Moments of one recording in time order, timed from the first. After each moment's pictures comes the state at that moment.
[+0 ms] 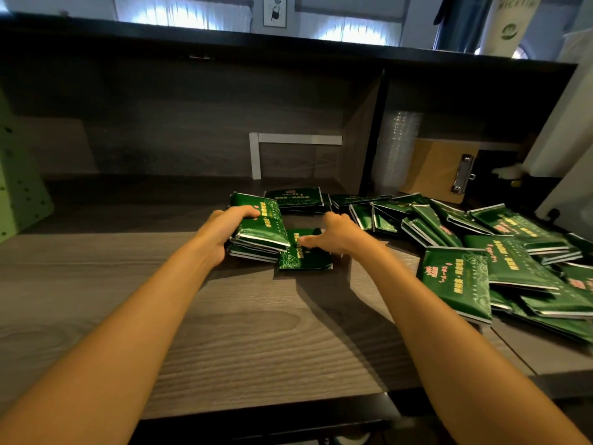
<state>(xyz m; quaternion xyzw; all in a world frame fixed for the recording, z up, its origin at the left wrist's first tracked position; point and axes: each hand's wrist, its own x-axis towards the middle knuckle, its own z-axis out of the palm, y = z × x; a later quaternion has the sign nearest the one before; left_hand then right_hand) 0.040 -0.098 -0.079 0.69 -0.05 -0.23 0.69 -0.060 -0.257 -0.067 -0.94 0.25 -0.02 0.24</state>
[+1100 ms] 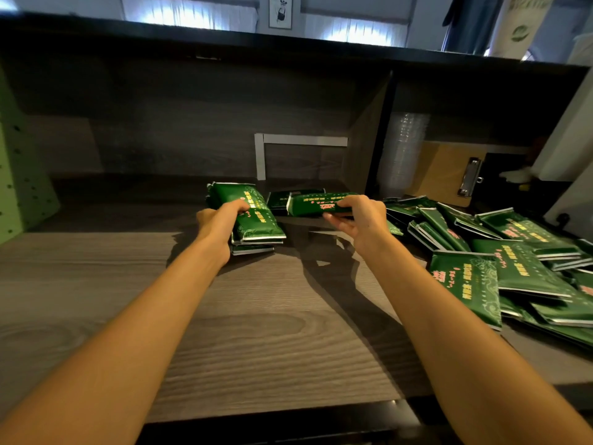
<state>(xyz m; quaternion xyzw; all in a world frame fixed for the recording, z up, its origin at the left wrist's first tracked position) 0.044 -0.101 -0.083 0.62 0.01 -0.12 0.77 -0.057 -0.270 -0.060 -0.50 0.26 -0.29 0.77</state>
